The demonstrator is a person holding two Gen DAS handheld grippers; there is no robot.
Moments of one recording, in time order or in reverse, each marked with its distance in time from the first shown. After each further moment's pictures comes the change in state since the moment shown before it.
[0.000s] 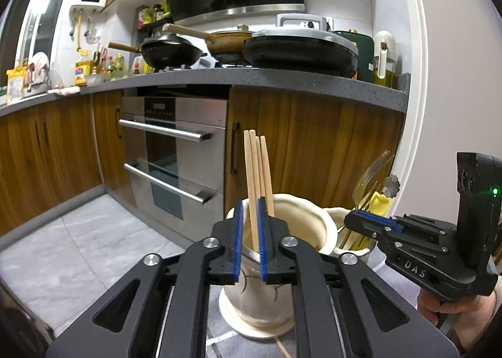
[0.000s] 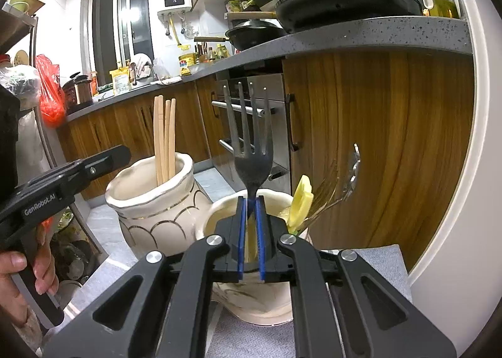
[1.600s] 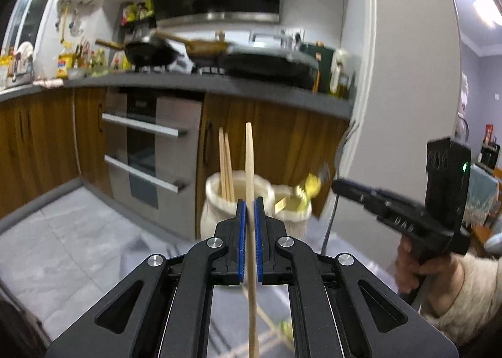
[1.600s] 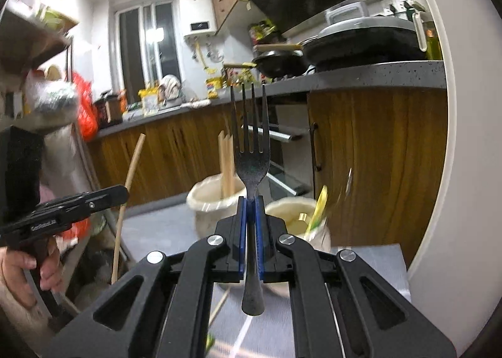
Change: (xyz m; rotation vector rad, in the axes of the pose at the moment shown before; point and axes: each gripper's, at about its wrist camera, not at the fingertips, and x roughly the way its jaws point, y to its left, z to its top) left arm -0.099 0.008 0.001 -0.034 -0.016 -0.166; right arm -0.077 0.018 0.011 0.017 -0.125 0.104
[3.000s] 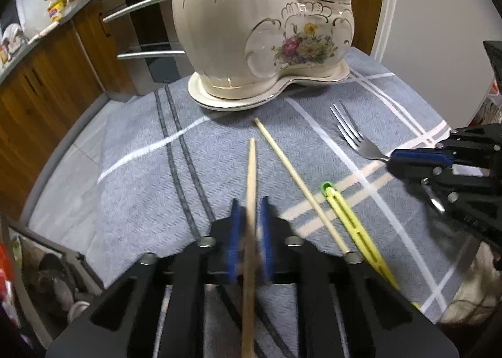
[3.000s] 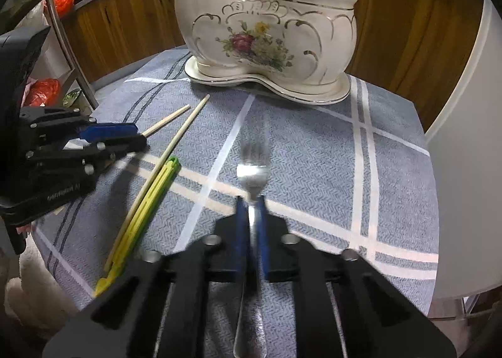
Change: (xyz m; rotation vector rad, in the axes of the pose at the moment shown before) left arm 0.074 -0.023 -0.139 0.123 0.623 0.231; right arm 0.016 0.009 -0.139 -0.127 0.667 -0.090
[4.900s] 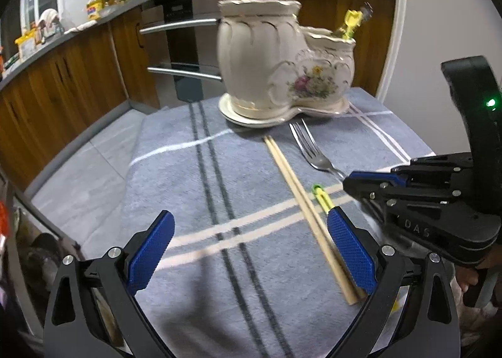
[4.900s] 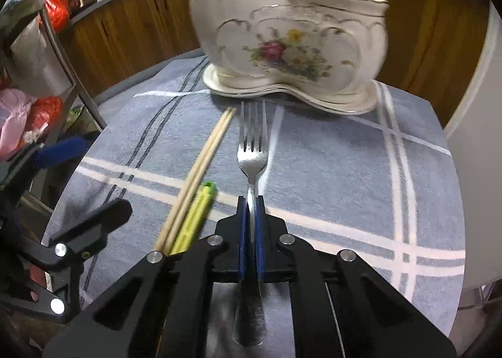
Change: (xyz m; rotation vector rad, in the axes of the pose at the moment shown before) left arm -0.042 -0.006 -0.026 -0.144 -0.157 0.030; right arm 0.015 0.025 0.010 0.068 -0.018 0.019
